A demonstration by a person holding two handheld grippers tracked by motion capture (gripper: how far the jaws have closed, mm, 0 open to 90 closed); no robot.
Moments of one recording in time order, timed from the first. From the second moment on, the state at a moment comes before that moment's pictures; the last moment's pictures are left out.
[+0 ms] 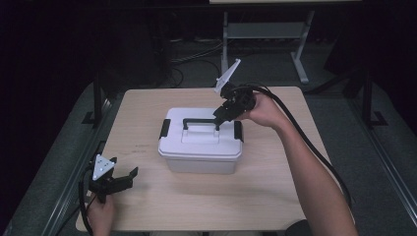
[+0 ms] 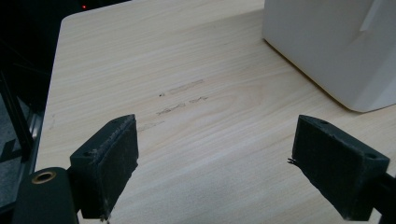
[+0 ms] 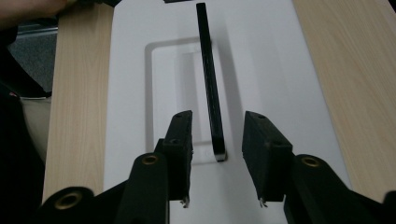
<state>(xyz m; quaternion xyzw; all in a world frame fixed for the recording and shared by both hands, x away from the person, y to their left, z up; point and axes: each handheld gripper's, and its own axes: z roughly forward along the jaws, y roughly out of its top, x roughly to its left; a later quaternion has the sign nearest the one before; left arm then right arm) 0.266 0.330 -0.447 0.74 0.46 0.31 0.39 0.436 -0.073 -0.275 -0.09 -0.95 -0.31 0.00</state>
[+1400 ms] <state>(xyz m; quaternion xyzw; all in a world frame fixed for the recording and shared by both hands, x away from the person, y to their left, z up) 0.265 0.334 -0.446 0.74 0.46 0.31 0.39 0.419 -0.137 -0.286 -0.16 -0.93 -0.32 0.00</state>
